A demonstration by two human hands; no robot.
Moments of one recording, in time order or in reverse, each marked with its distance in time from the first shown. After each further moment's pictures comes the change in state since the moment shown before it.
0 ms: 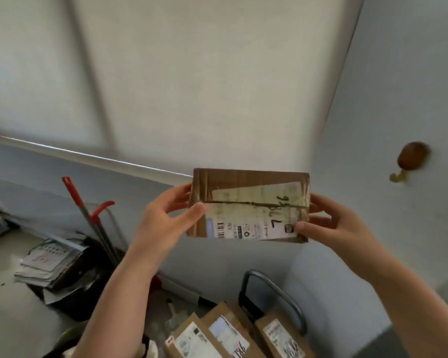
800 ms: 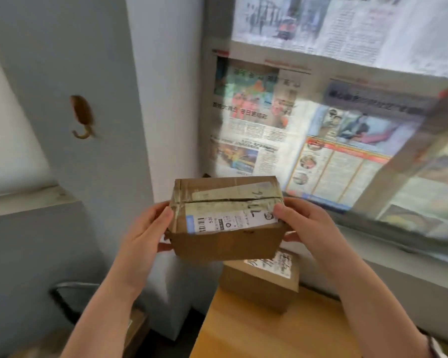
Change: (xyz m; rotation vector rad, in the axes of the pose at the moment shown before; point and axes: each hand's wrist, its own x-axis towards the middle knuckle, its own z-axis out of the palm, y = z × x) left_hand -0.151 0.047 0.387 -0.228 -0.592 -0.143; right_hand -0.332 0.039 -0.250 -0.079 0.877 0.429
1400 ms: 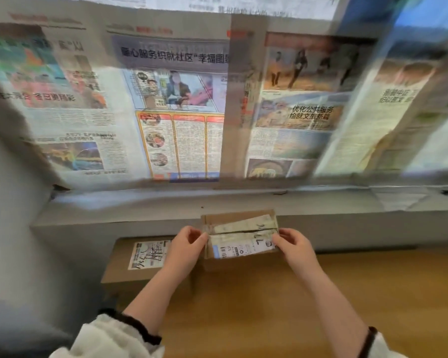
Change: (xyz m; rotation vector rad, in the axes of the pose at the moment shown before) left_hand 0.018 -0.144 0.301 0.548 -0.539 -0.121; right_hand -0.036 0.229 -0.208 0.126 0.501 0.348
